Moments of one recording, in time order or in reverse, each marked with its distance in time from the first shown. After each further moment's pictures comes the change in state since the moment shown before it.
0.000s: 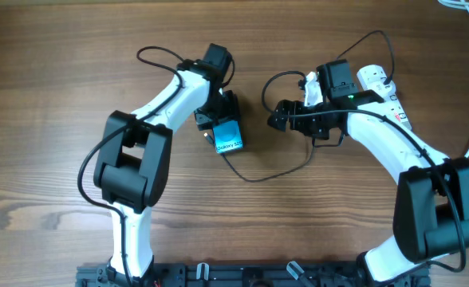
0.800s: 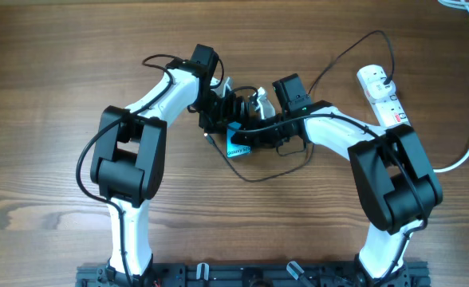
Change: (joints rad) left arm 0.056 0.026 -0.011 -0.002 0.403 0.211; right arm 0.178 0.225 -0.001 0.286 -0.328 0.038
